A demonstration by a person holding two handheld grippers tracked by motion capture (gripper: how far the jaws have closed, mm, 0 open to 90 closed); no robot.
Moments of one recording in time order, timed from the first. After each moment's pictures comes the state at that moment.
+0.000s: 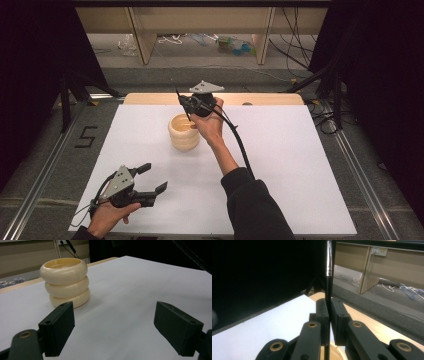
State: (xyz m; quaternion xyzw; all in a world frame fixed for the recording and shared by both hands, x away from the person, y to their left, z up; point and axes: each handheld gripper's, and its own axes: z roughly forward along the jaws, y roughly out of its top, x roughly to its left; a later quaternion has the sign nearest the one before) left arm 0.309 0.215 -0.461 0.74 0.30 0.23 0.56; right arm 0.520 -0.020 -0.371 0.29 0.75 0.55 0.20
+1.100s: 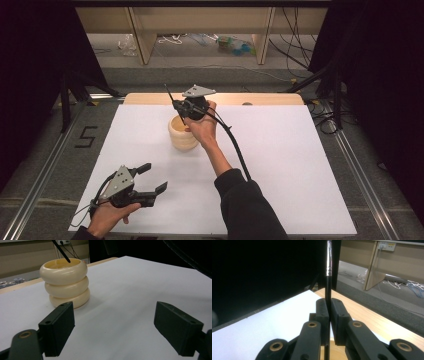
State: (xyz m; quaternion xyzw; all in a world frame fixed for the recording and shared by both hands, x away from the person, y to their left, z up) left arm 0.308 0.215 -0.460 0.74 0.30 0.23 0.56; right arm 0.520 -0.002 -0.383 0.29 0.77 0.54 0.19
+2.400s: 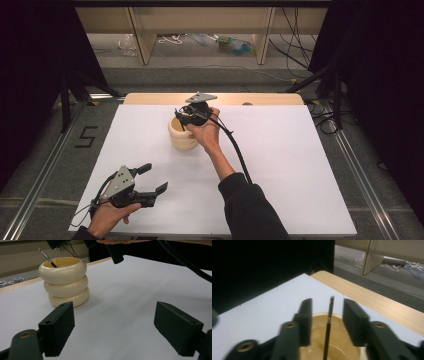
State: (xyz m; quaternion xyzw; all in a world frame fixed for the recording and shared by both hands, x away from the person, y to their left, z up) left arm 0.309 0.215 -0.461 0.74 0.30 0.23 0.56; right arm 0.518 -0.010 -0.403 0.33 0.78 0.51 0.17
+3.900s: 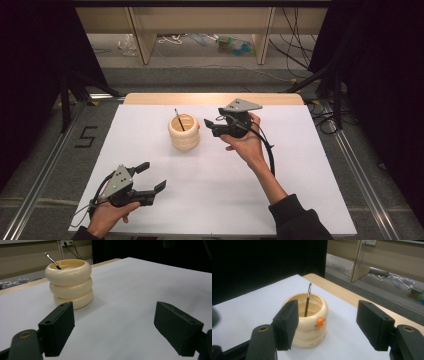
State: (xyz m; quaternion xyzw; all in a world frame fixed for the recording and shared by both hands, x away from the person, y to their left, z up) left arm 0.308 0.217 -0.461 0.73 0.31 0.23 0.56; right arm 0.456 -0.112 -0.369 0.30 0.77 0.52 0.22
